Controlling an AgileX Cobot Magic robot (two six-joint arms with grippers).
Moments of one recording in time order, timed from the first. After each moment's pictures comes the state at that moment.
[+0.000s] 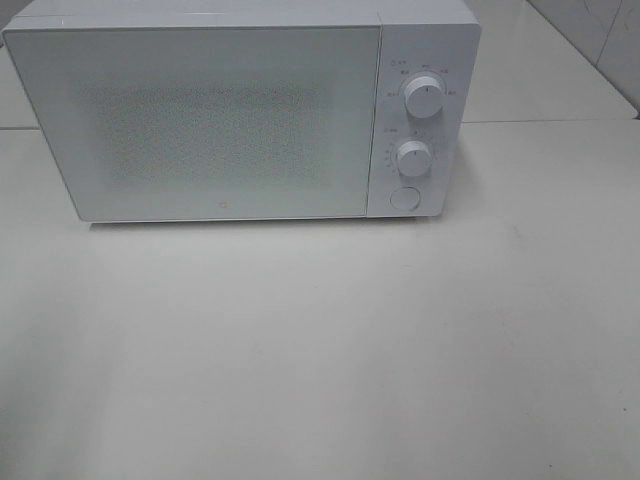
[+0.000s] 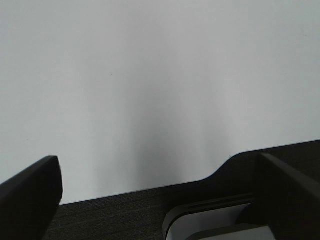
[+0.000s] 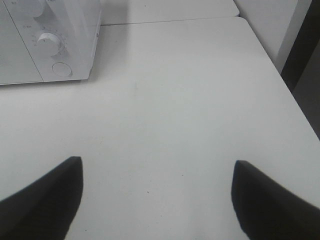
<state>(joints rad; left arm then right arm) -0.13 0.58 -0.51 -0.08 1.04 0.05 0.02 0.00 -0.51 -0.10 1.02 0.14</state>
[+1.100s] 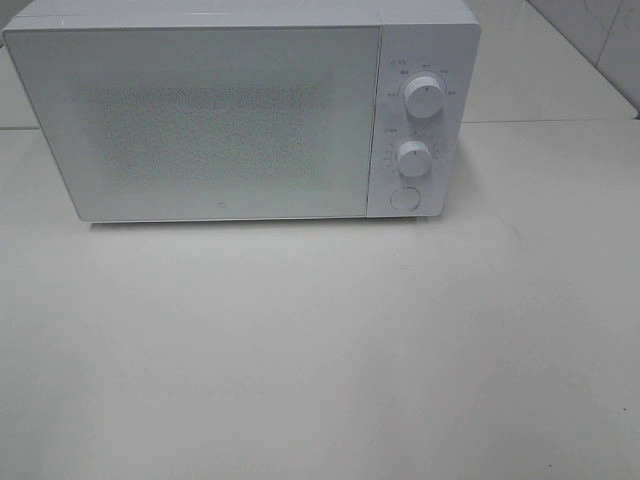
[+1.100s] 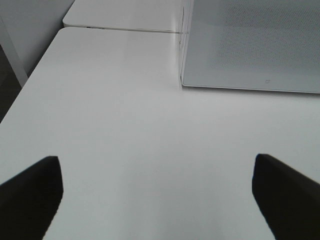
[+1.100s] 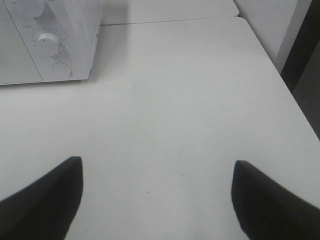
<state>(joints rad) 0.10 0.00 -0.51 -0.08 1.04 0.05 0.02 0.00 -0.51 -0.10 1.02 0.14</state>
